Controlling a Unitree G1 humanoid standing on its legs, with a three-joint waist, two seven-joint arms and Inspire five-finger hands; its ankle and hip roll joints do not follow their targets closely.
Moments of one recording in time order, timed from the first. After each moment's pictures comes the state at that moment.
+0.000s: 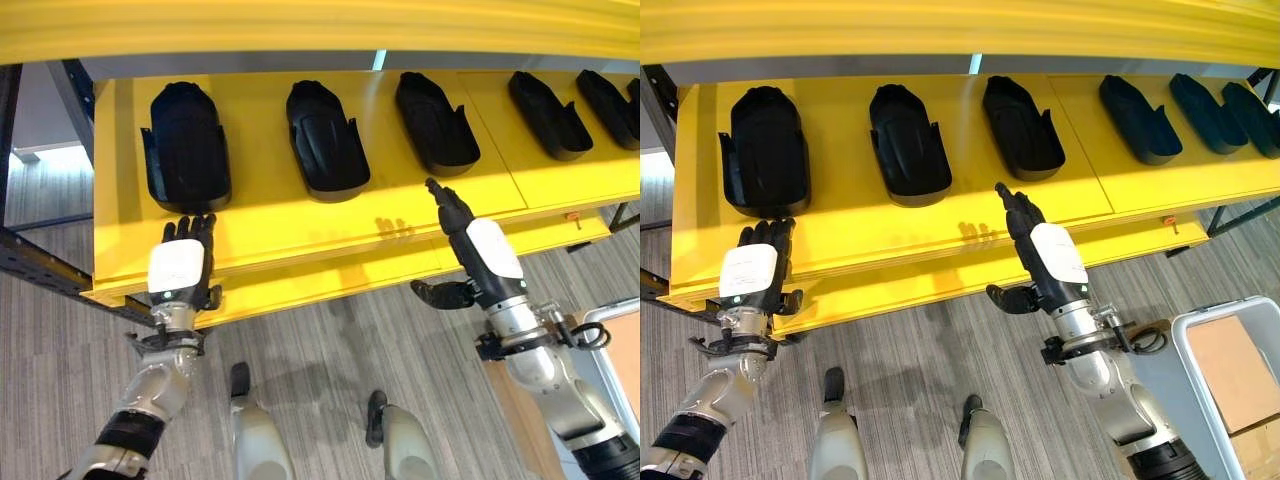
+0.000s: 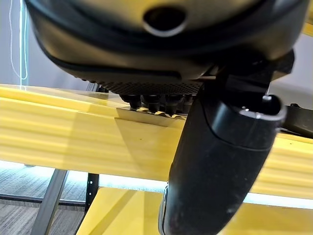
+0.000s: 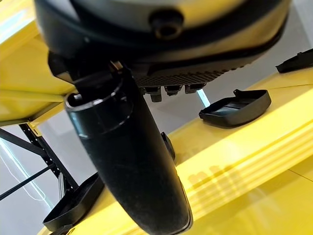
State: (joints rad) left arm -0.23 0.65 -0.19 0.37 0.75 0.11 0.46; right arm -0.08 -0.67 0.21 -0.19 -0.34 -0.16 -0.23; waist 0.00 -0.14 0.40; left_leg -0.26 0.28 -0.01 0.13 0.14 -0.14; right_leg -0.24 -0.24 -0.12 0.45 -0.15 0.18
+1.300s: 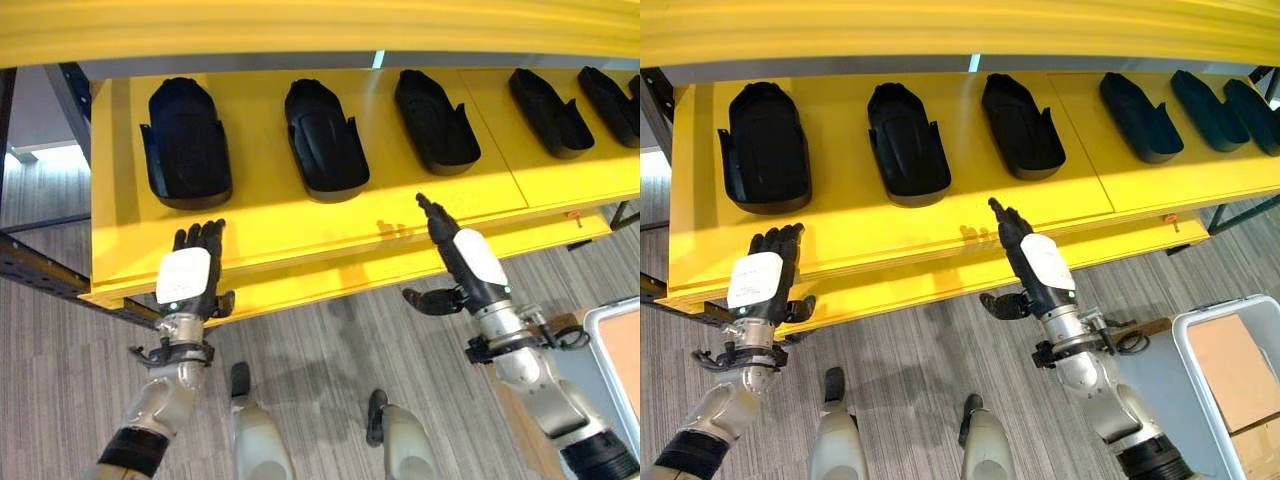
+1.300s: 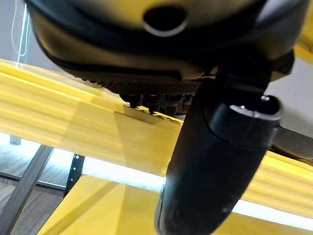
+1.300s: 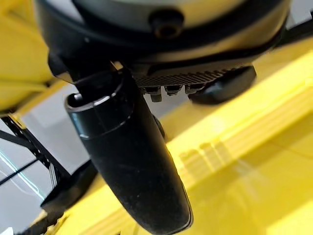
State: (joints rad) left arm -0.11 0.61 -0.18 0.23 0.67 0.04 0.46; right arm -0.11 -0.63 0.31 -0.07 -0.33 -0.15 -0.23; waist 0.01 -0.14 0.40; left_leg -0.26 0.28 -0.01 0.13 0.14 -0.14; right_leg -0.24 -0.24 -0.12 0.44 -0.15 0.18
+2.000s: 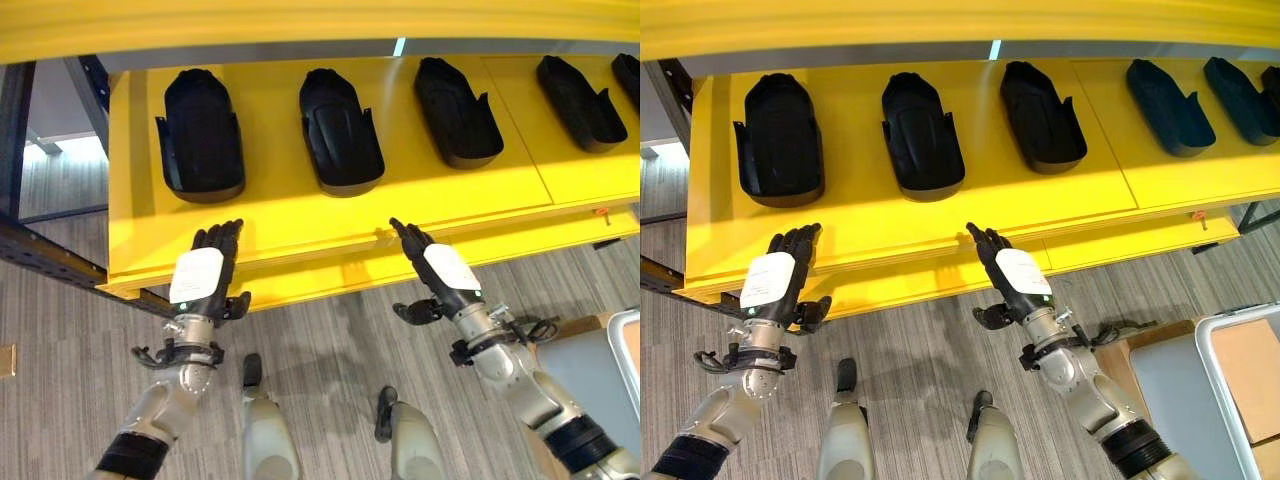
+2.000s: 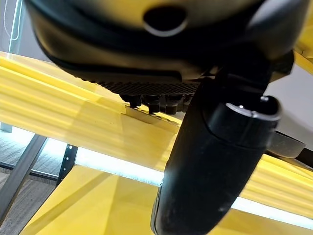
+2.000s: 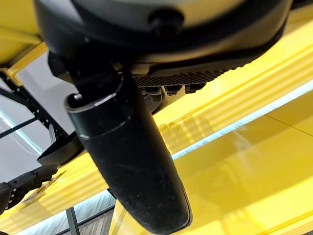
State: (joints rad) left arm -0.09 0.61 -0.19 0.19 0.63 -0.03 0.42; right arm -0.21 -0.63 0.40 0.03 -0.45 -0.12 -0.22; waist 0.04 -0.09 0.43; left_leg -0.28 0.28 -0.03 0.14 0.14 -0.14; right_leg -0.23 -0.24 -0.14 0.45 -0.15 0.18
